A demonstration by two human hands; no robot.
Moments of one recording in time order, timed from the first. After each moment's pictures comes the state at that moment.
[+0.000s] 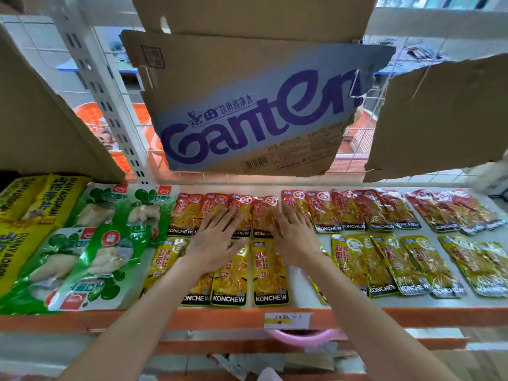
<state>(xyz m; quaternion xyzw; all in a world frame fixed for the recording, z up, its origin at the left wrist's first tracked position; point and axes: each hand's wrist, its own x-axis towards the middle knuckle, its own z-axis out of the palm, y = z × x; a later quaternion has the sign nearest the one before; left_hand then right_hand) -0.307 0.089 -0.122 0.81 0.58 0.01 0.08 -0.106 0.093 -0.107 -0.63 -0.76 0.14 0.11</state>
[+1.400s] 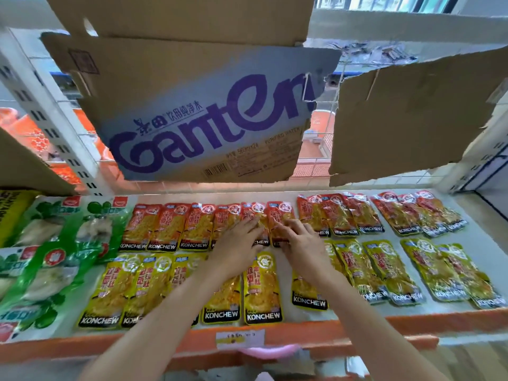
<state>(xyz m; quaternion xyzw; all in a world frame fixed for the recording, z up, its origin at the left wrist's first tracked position) -0.180 0.105 -0.107 0.83 0.54 0.04 0.14 -0.007 0.093 -0.117 -0.63 -0.77 0.07 0.10</state>
